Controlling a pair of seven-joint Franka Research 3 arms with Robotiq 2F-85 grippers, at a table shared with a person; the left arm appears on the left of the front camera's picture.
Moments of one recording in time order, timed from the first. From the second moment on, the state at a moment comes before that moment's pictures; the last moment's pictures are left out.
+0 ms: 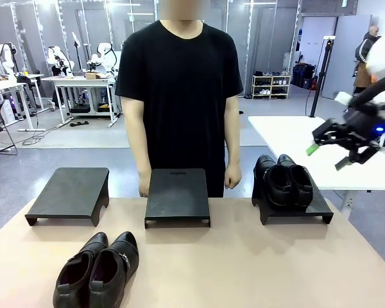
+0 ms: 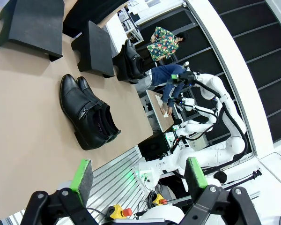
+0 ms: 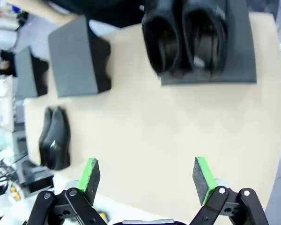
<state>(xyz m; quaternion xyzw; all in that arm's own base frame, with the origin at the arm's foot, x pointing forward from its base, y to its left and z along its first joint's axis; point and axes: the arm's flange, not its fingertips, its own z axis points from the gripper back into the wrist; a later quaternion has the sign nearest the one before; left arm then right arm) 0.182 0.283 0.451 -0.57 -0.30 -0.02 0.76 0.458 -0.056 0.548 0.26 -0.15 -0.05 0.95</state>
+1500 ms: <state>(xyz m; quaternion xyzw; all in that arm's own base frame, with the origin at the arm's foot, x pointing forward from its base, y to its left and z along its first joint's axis) 0.182 0.283 0.450 -0.57 -0.30 -0.02 0.76 0.281 -0.268 0.371 0.65 -0.08 -0.05 0.75</state>
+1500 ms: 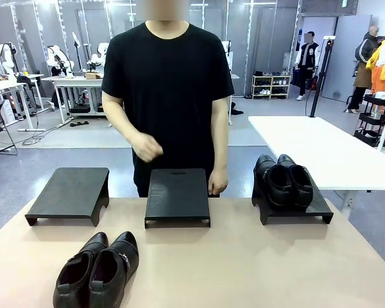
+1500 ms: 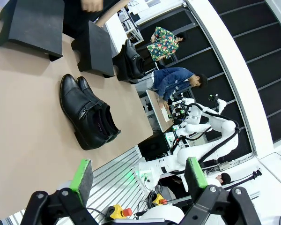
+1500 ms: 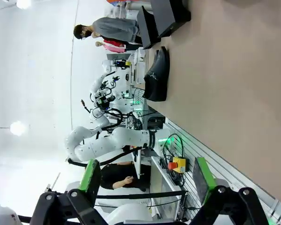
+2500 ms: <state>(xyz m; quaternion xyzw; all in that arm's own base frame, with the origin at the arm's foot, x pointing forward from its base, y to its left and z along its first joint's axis) 0.182 0.283 0.450 -0.57 -0.30 -0.02 0.76 0.282 -0.268 0.374 0.65 -0.08 -0.04 0.76</state>
